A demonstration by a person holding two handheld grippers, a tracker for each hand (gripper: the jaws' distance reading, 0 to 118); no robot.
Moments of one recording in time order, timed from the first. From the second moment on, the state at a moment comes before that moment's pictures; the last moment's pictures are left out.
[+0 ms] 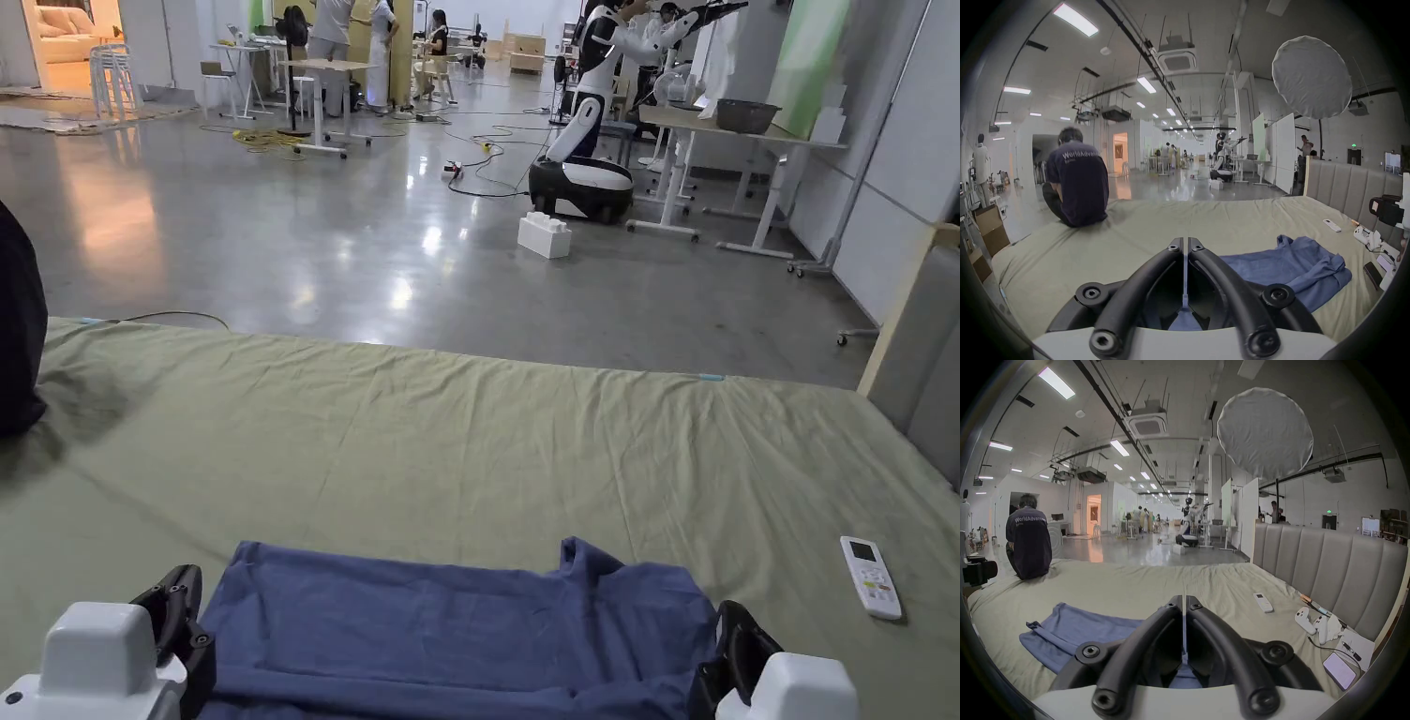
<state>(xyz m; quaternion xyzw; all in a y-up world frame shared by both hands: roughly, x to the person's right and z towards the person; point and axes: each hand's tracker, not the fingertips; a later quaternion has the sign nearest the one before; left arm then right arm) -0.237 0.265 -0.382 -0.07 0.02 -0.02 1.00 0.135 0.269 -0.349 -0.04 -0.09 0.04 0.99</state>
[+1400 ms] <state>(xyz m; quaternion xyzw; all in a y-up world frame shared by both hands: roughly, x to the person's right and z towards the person) -0.303 0.111 -0.532 -0.53 -0.02 -0.03 0.85 0.181 0.197 -0.361 -0.24 -0.11 0.02 0.96</state>
